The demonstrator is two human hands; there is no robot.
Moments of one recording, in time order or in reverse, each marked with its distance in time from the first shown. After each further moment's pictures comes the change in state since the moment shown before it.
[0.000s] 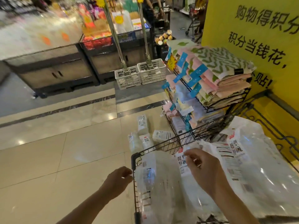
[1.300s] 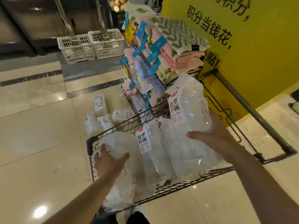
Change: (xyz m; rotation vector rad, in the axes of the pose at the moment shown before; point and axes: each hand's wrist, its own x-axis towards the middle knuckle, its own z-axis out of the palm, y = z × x) left_hand 0.021 0.074 0.115 -0.357 0.164 -0.178; right_hand 0.004 0.043 -0.131 0.073 0.087 0.482
